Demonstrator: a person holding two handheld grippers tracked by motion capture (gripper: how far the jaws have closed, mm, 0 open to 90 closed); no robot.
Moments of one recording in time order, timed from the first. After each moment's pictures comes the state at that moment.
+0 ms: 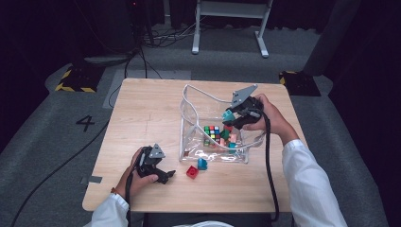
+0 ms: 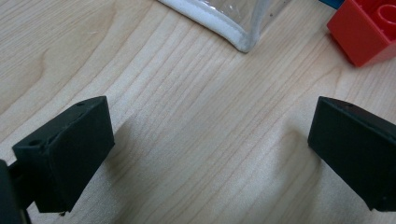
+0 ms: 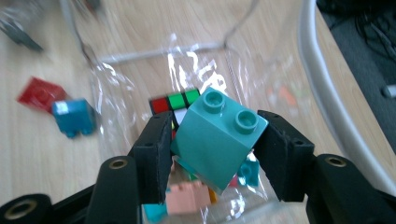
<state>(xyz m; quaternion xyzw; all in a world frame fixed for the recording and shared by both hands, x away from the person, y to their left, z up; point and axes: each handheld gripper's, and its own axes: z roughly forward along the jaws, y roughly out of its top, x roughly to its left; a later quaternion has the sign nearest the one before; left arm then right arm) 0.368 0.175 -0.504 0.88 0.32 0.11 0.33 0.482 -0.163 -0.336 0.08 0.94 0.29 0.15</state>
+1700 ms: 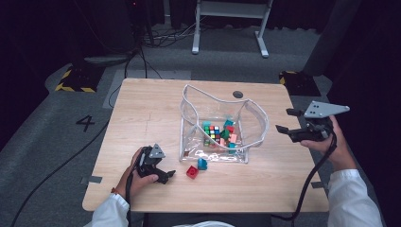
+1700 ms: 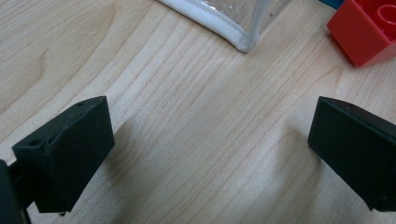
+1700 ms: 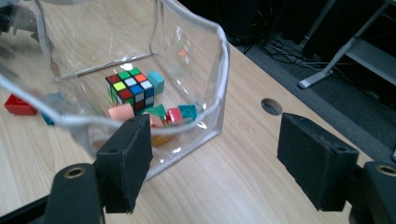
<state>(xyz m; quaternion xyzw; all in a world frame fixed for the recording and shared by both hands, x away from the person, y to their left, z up) 0.368 0.175 -0.504 0.88 0.32 0.11 0.33 0.406 -0.330 -0.322 0.23 0.84 0.42 0.24</state>
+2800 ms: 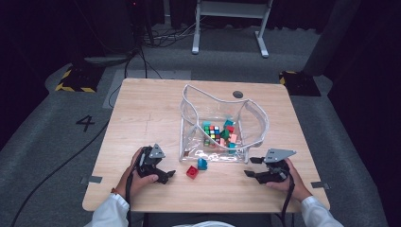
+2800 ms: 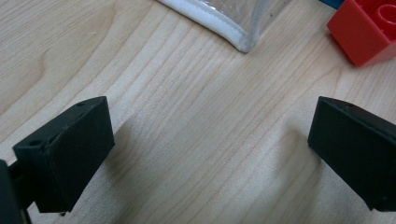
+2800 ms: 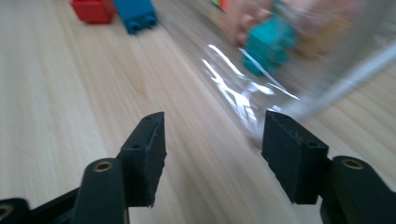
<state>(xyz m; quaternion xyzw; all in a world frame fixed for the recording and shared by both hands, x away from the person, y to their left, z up) 0.367 0.175 -0.504 0.88 0.32 0.11 0.33 0.365 -0.263 -0.487 0.23 0.87 0.42 0.09</state>
